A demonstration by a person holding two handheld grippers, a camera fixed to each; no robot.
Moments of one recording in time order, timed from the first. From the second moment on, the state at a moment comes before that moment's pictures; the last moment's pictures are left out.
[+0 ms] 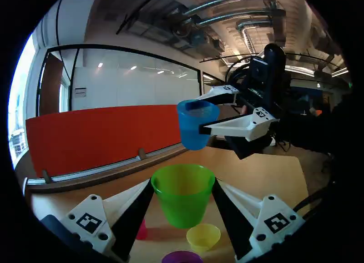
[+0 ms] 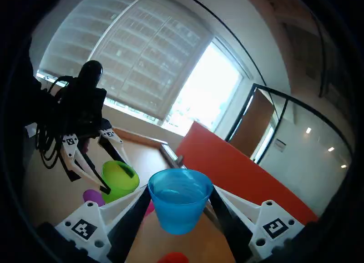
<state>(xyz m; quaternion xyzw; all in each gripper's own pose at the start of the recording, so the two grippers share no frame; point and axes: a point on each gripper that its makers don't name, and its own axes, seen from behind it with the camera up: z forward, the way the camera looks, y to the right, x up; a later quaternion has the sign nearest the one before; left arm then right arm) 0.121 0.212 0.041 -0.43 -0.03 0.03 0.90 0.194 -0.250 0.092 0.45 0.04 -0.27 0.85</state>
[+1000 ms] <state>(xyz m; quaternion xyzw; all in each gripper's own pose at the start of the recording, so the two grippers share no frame) 0.119 0.219 0.037 -0.44 -0.03 0.04 0.90 0.204 -0.266 0.094 0.45 0.07 -0.31 0.84</state>
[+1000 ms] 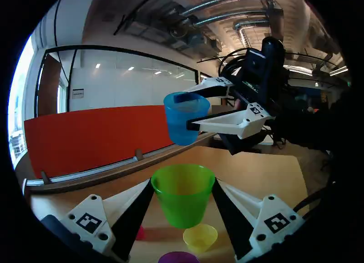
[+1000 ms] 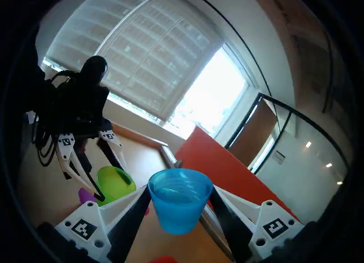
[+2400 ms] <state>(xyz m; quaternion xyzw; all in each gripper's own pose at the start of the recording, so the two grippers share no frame) 0.121 0.221 0.035 -0.44 -0.03 0.03 0.90 0.210 -0.289 0.096 0.45 0.11 -0.37 0.80</state>
